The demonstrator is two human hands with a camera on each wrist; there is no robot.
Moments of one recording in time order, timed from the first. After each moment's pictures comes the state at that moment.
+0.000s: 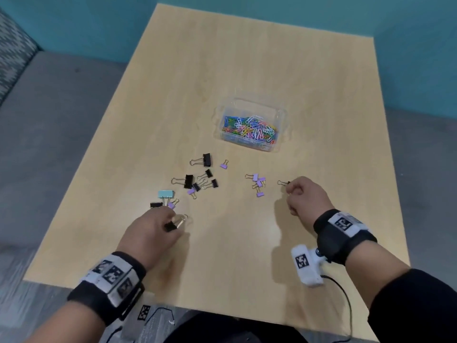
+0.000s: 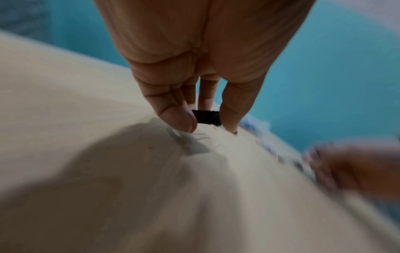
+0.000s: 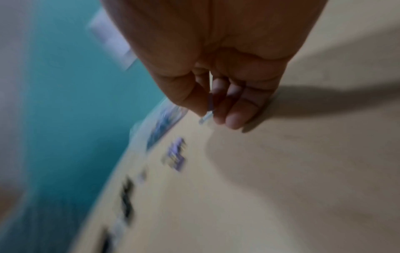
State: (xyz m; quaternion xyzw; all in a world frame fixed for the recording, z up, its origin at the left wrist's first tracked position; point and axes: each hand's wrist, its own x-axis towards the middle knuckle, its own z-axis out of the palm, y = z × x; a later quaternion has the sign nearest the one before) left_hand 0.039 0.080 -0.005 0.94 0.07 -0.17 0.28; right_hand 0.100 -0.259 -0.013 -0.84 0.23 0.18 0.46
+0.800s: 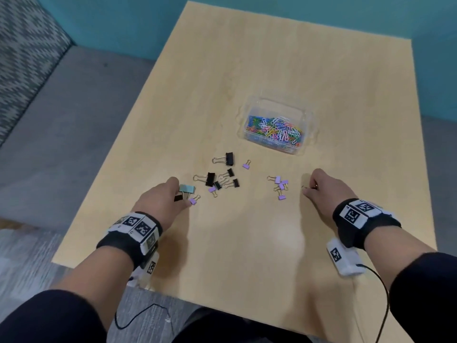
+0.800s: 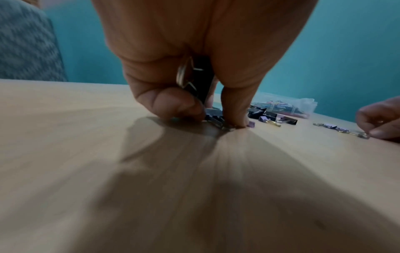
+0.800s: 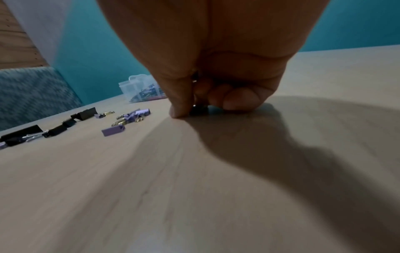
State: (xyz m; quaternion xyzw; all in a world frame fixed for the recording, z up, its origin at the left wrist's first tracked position) left_hand 0.090 0.109 -0.012 0.96 0.10 -0.21 0.15; right_hand 0.140 -0.267 -0.023 -0.96 0.07 0.23 0.15
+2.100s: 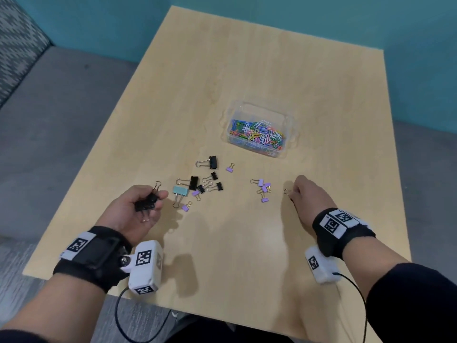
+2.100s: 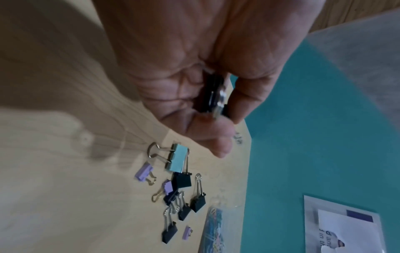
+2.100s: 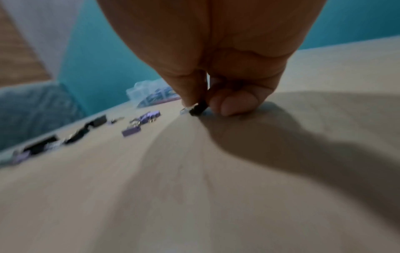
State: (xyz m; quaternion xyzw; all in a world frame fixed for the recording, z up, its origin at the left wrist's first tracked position) left_hand 0.082 0.113 0.002 0.42 0.40 -0.17 0.80; right_hand 0.124 -0.263 -0.019 -0.96 0.07 0.21 0.17
